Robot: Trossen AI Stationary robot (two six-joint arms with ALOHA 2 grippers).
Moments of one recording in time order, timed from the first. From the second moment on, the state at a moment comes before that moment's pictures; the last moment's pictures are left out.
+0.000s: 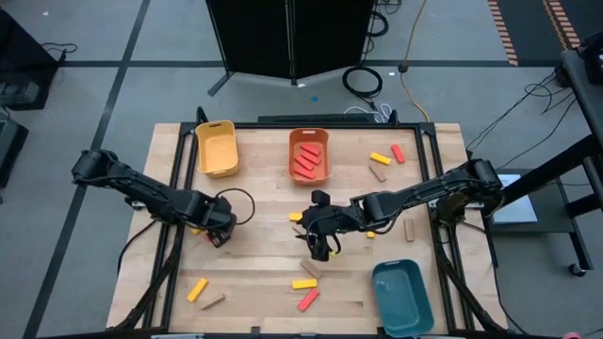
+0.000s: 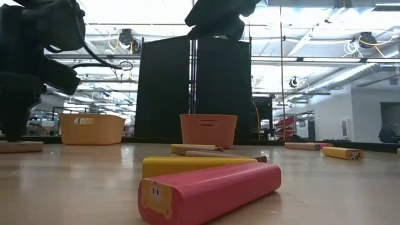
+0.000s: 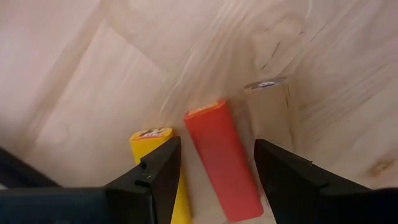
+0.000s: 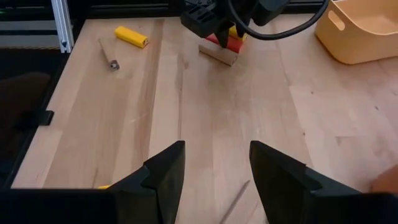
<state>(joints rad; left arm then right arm) -0.28 1.22 0.57 -0.93 -0.03 -0.96 0.25 1.70 1.30 -0.26 0.18 0.23</state>
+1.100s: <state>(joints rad) -0.28 1.22 0.59 -0.98 -0.07 -0.94 0.25 1.70 1.30 -0.26 0.18 0.23</state>
